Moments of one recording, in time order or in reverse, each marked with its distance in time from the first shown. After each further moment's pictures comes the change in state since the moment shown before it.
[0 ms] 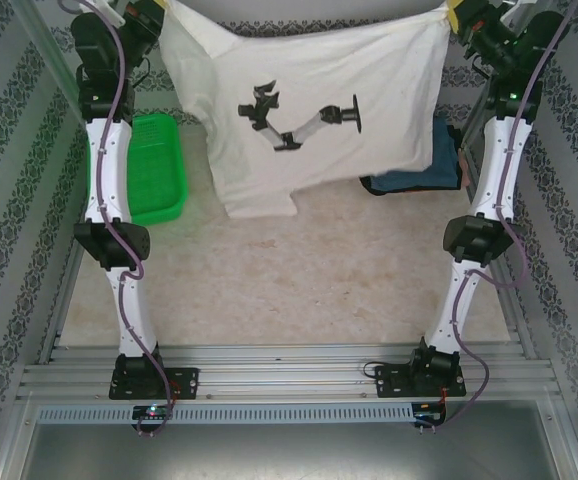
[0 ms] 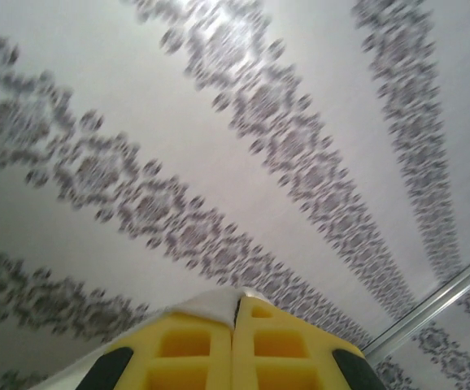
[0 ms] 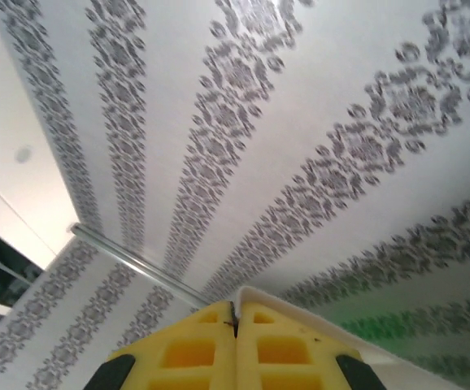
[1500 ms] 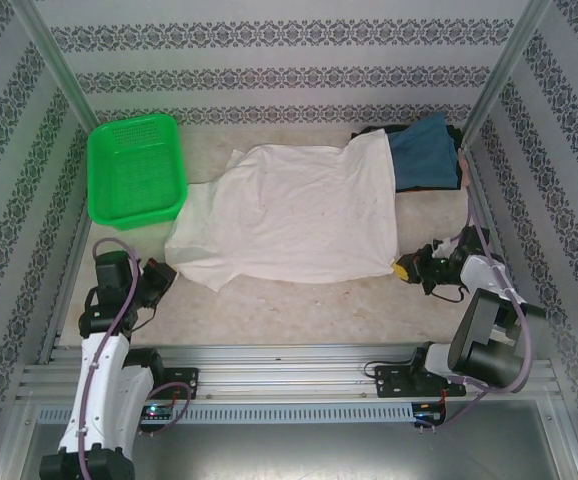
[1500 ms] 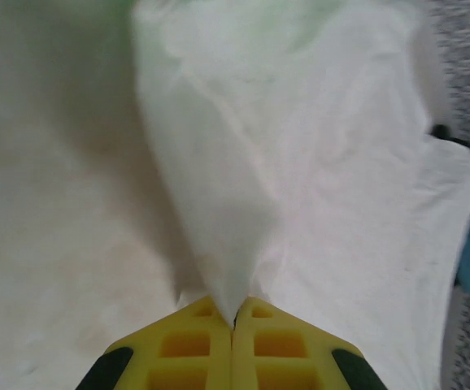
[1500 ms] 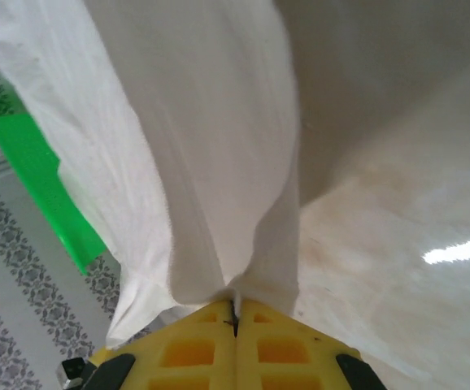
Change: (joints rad) left arm 0.067 -1.691 -2.328 -0.473 -0.074 0.124; right arm -0.133 -1.067 -2.290 -0.592 0.012 -0.864
